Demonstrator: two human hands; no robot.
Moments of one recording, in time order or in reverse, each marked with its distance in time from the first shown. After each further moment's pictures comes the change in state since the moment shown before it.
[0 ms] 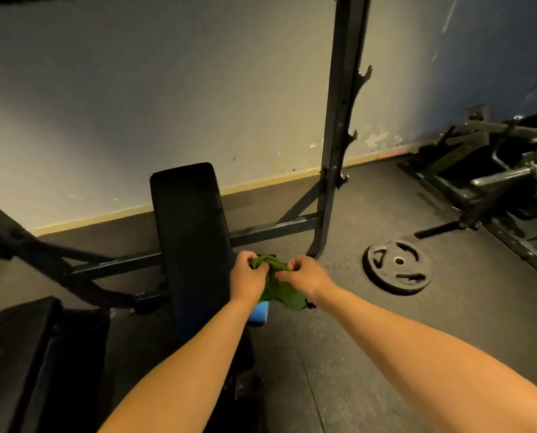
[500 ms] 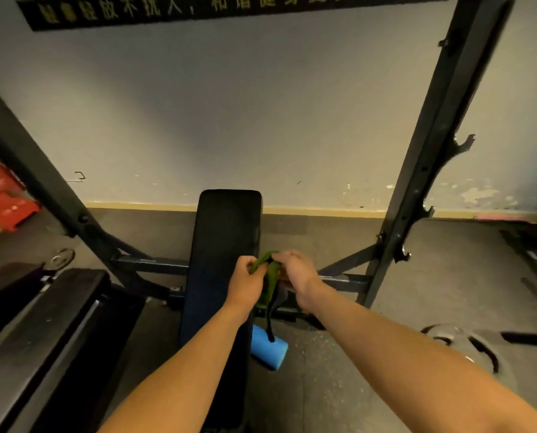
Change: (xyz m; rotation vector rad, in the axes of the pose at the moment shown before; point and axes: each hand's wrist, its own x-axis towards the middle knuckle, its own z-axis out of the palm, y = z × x) left_hand 0.132 0.066 0.012 -0.141 0.247 -0.058; right_hand 0.182 -0.098 -0.030 0.526 -0.346 0.069
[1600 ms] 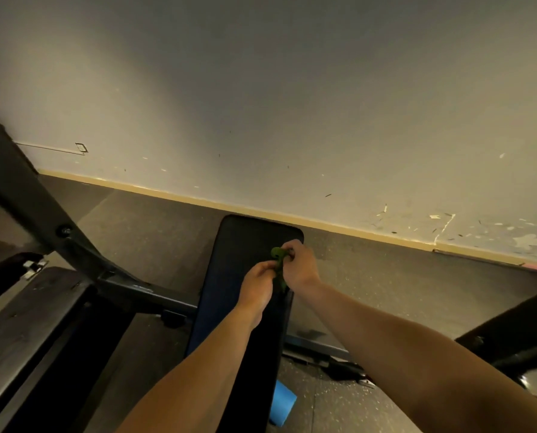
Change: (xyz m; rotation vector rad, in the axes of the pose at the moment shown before) left_hand 0.293 -0.011 -0.056 -0.335 -0.019 -0.232; right_hand 0.315 -0.062 0.123 -0.734 0.149 -0.321
